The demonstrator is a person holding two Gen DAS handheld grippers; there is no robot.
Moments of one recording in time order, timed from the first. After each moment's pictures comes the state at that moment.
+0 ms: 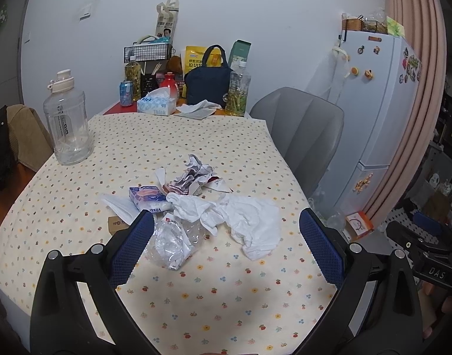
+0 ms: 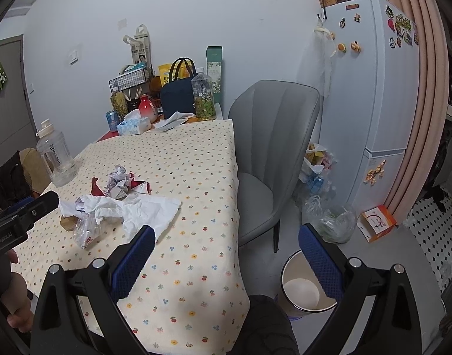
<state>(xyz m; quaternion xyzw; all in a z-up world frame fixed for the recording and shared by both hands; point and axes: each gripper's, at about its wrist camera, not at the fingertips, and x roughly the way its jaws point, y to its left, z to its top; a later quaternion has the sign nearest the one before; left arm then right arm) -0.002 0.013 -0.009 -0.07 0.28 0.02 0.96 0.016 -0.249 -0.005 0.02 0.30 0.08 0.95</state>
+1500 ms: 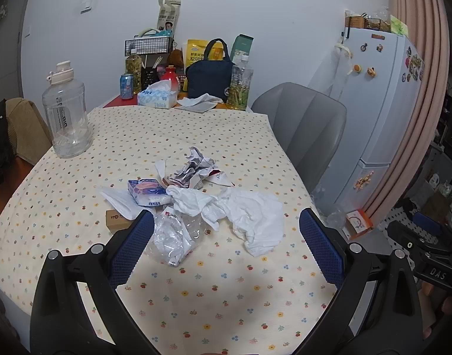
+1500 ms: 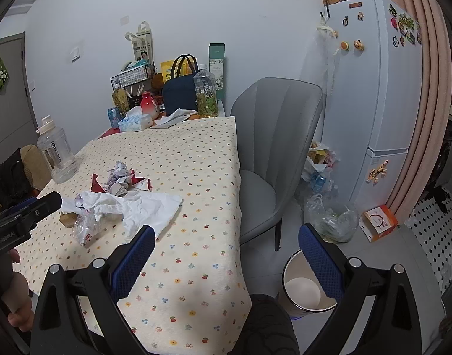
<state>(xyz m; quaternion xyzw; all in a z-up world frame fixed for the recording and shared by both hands) 0.002 0.015 -0.018 -0.08 0.29 0.02 0.95 0.019 -0.246 -0.012 0.02 0.30 0.08 0.95</state>
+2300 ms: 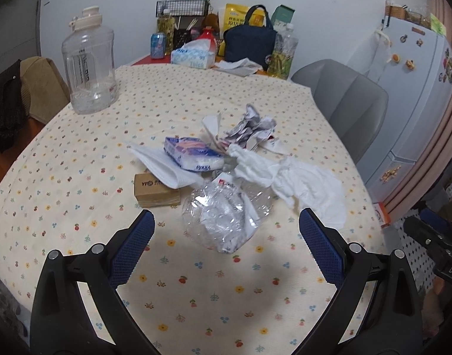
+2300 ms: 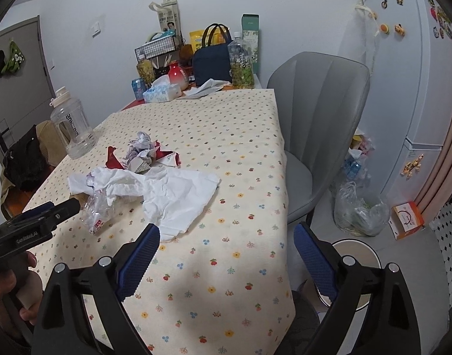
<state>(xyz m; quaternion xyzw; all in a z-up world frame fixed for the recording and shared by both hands) 0.031 0.068 -0.075 -0.11 0.36 0.08 0.92 0.066 -0.196 -0.053 0.00 0.36 0.16 0.92</state>
